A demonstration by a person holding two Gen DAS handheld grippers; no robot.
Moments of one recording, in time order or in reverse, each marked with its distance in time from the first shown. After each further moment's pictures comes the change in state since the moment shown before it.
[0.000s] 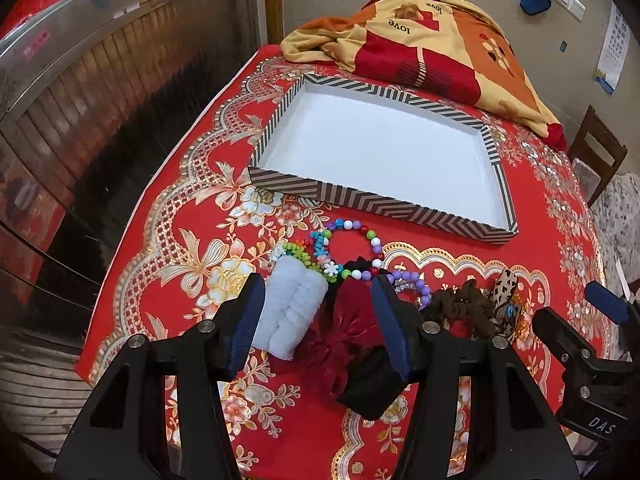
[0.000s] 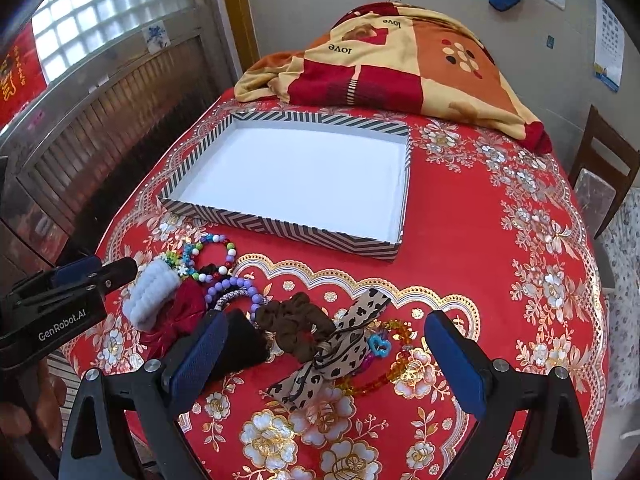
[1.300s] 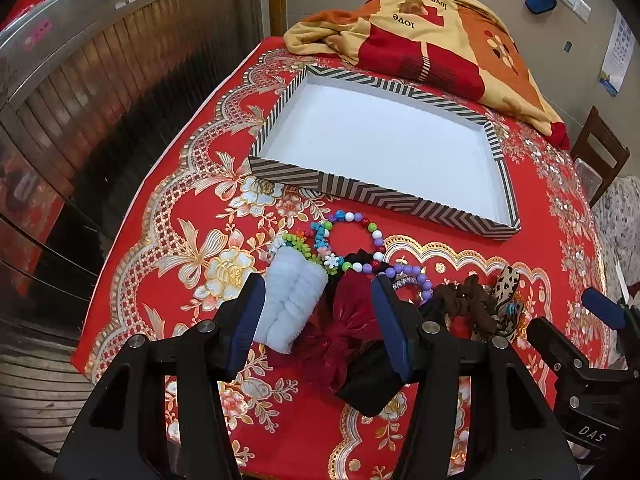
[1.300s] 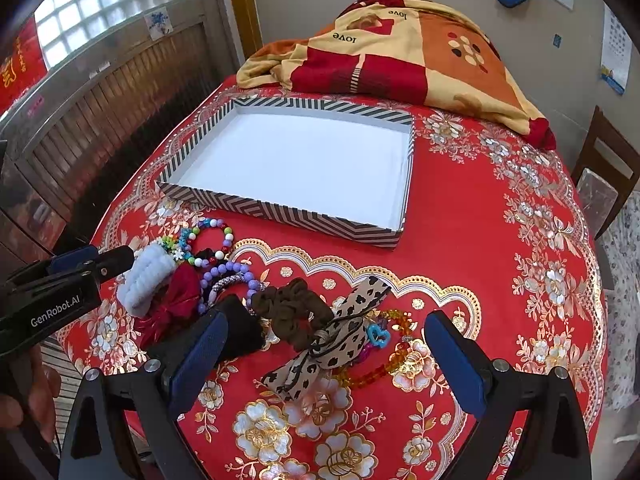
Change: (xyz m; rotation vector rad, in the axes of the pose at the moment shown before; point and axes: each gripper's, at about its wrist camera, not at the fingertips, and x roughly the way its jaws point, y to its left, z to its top) left arm 0.004 -0.001 -0.005 -0.013 0.020 0.001; right arm 0.007 -0.001 -0.004 -0.016 0.039 0.000
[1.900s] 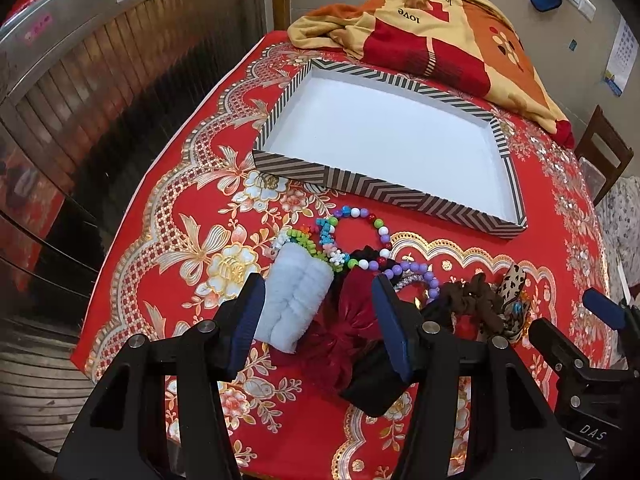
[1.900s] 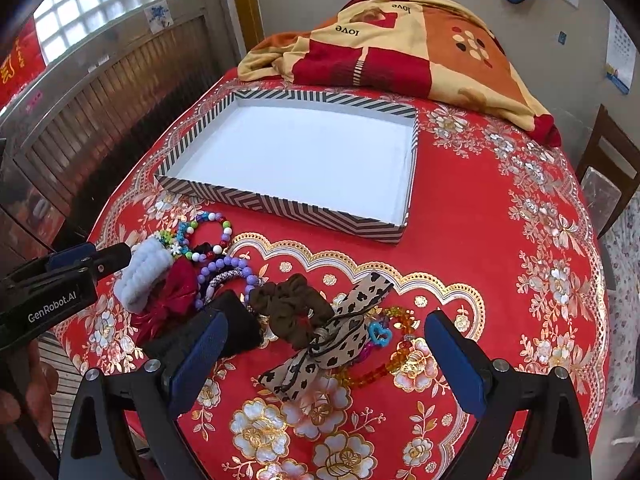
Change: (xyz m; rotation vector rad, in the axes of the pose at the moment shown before) left arm 0.006 0.004 0.000 -0.011 0.020 0.005; right arm 0.008 -0.001 0.000 -0.012 0.024 0.009
